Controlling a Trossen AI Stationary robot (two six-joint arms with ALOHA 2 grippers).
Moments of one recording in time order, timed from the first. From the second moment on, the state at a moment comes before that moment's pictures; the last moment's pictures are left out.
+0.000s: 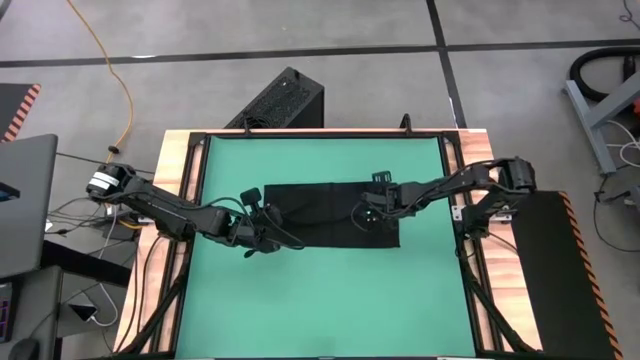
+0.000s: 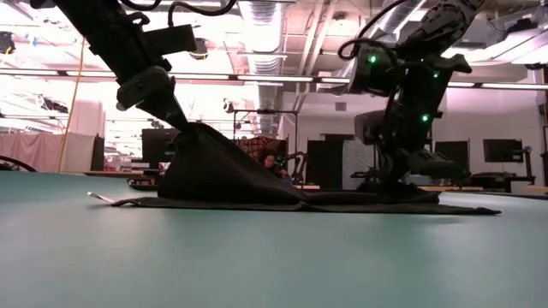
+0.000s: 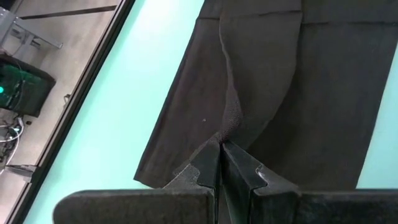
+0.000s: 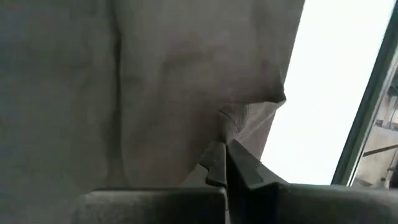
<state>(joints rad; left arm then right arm) -0.27 1.37 0.79 -0.40 -0.75 -0.28 -0.06 1.55 0.80 -0.52 0.55 -0.33</state>
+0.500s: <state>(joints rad) -0.30 1.37 0.79 -0.37 -0.74 -0.29 0.11 1.31 0.75 -0.64 0.53 0.00</state>
